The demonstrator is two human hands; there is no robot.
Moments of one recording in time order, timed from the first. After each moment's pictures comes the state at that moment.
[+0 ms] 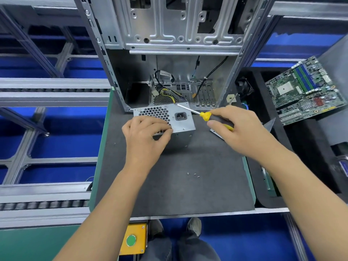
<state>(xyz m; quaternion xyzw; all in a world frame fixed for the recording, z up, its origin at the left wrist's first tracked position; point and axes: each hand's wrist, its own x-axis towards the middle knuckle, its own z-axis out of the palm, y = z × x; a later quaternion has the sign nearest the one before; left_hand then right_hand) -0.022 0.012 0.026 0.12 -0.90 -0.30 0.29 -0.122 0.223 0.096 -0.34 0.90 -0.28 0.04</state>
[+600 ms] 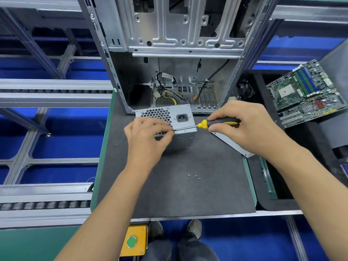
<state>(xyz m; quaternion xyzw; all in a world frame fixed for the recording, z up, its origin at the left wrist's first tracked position) -0.024 0.009 0.028 0.13 -0.90 -0.33 0.25 -0.126 0.222 0.121 -0.40 0.87 -0.30 0.02</state>
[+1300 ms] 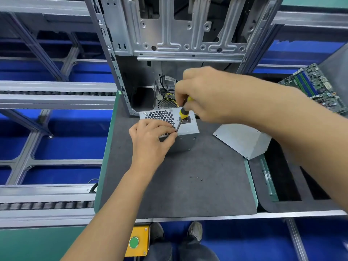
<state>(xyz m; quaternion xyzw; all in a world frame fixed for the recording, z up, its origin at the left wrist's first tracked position) -0.026 0.006 0.021 0.12 -0.90 -0.31 0.27 -0.124 0.134 0.202 -0.50 0.86 -0.01 0.11</state>
